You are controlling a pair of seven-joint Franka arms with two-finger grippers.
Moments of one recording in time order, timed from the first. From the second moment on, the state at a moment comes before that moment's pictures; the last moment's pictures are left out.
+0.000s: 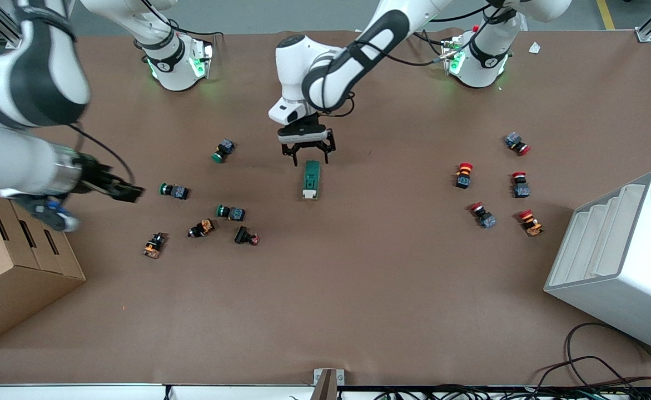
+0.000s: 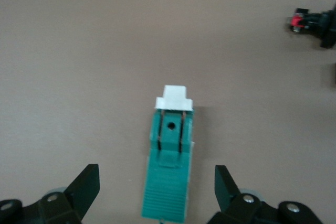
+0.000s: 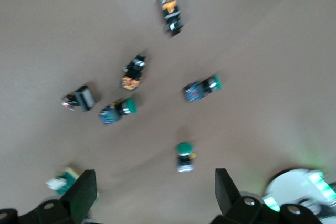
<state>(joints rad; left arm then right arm) -0.76 0.65 -0.41 -1.73 1.03 2.25 -1.80 0.15 0.29 0.01 -1.51 0.14 1.54 0.83</state>
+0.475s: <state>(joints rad) -0.81 0.73 -0.41 -1.81 1.55 2.24 -2.17 0.37 0.48 0.03 -1.51 0.16 1.79 1.39</state>
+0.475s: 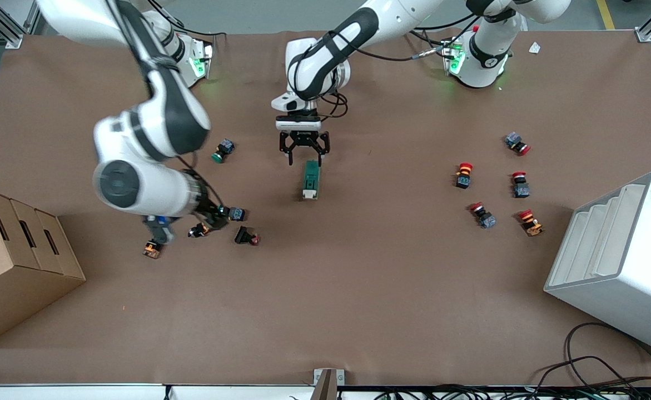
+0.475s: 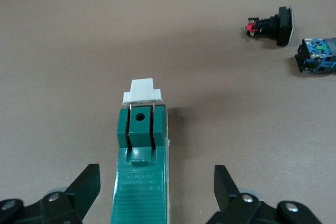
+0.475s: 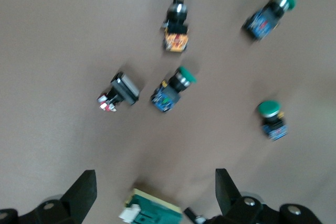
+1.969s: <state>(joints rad) -0.89 0.92 -0.40 -1.85 2.05 1.84 -2.59 0.58 0.79 0.14 -1.44 0.22 1.91 1.98</state>
